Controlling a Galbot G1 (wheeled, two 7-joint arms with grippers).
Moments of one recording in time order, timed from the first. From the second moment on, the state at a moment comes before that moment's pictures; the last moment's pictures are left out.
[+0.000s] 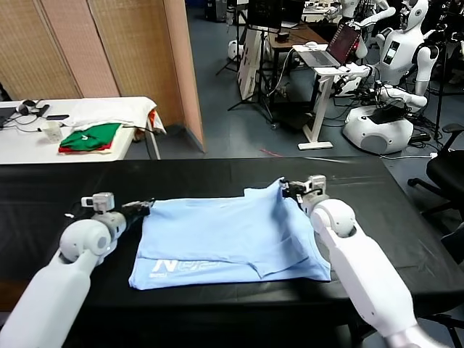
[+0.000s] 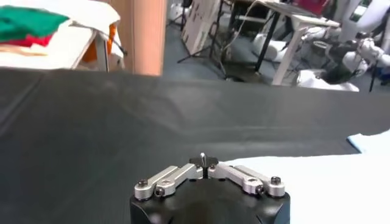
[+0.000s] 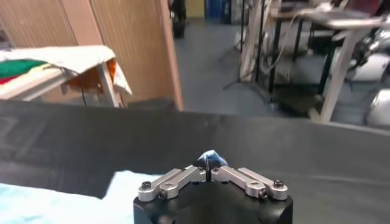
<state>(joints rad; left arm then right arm) 0.97 -0.92 -0.41 -1.75 -0.85 0.69 -0.10 -0.79 1.11 0.23 1.65 0.58 -0.59 0.07</state>
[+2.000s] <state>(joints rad) 1.36 -1.00 -0.61 -2.08 -0.68 0.64 -0.05 -1.24 1.10 0.45 2.05 0.53 -0.64 0.14</state>
